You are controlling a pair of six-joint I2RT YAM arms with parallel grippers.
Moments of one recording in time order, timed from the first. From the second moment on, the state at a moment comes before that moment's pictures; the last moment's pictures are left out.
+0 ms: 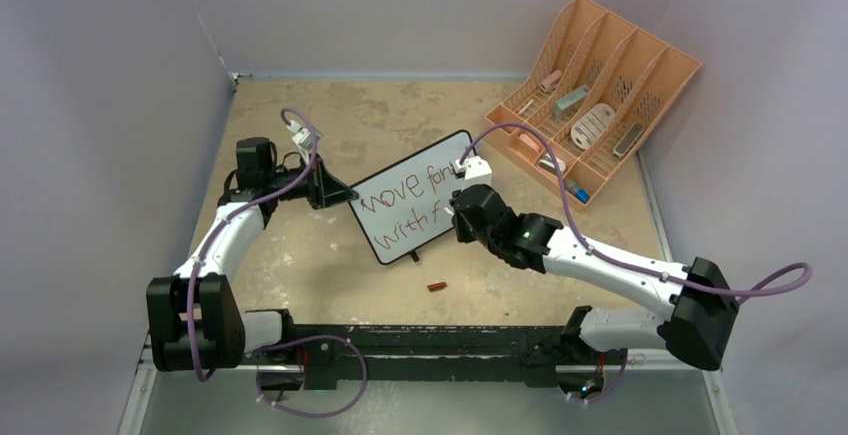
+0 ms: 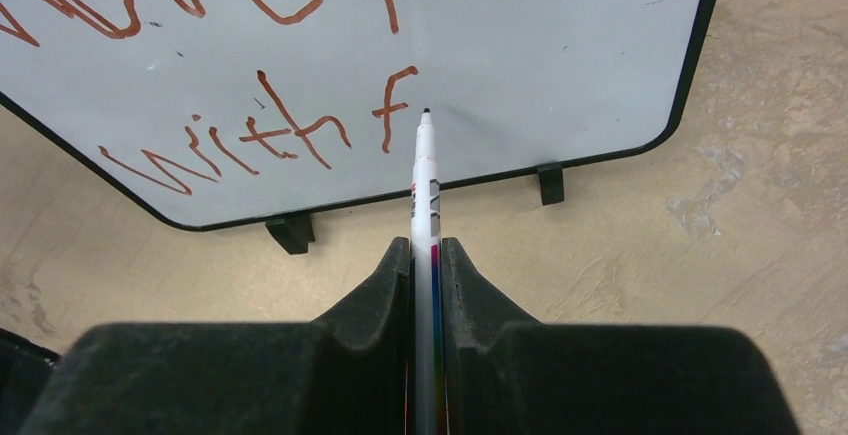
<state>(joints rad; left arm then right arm) 0.06 1.25 0.76 -0.16 1.15 -0.04 0.95 1.22 0.87 -0.36 0.40 0.48</state>
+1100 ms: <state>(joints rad) 0.06 1.24 0.76 -0.15 1.15 -0.04 0.95 1.27 0.86 -0.33 0.41 0.50</state>
